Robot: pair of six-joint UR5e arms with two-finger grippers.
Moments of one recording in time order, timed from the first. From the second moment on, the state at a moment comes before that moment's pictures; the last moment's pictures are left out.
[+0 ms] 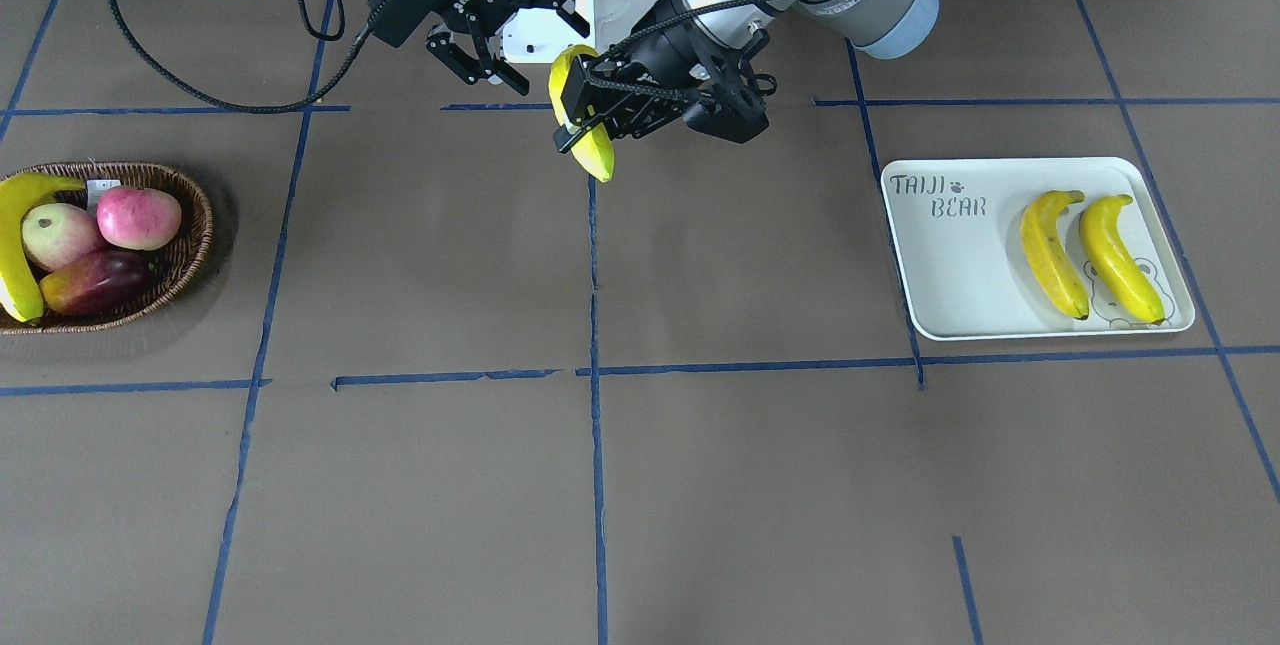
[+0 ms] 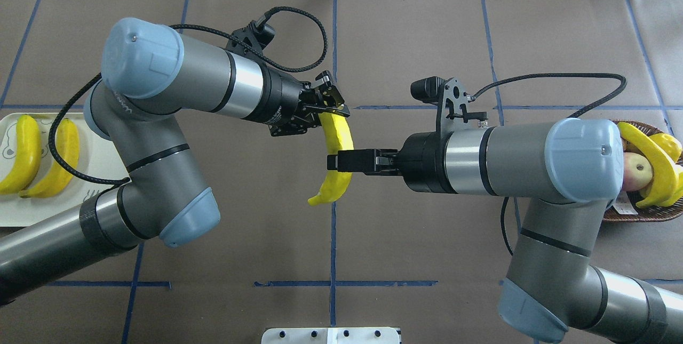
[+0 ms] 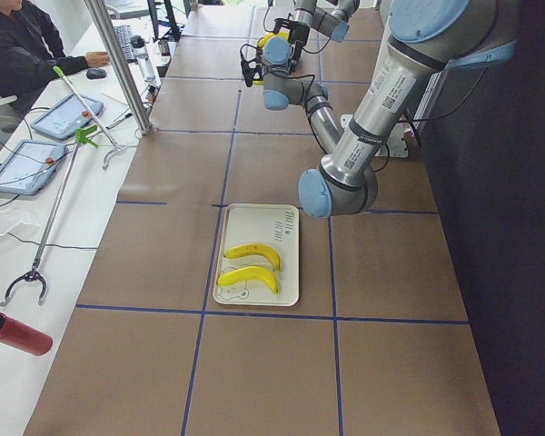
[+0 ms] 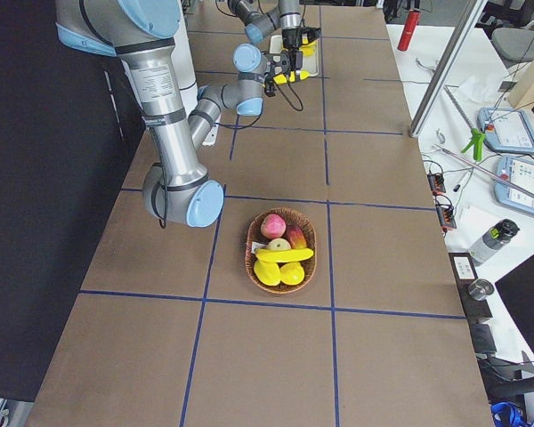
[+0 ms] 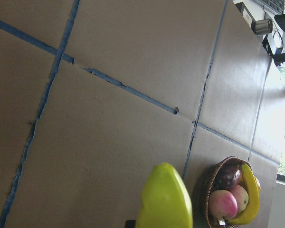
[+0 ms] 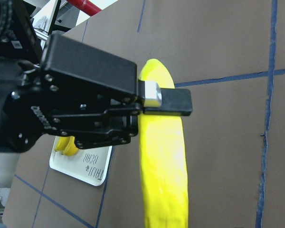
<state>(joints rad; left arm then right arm) -0.65 -2.23 -1.75 -2.20 -2.02 -1.80 0.48 -1.19 2.03 -0.83 1.82 1.38</state>
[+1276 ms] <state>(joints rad) -0.91 -1.75 -1.77 -1.71 -2.02 -1.22 0.49 -1.27 2.09 -0.84 1.81 1.38</state>
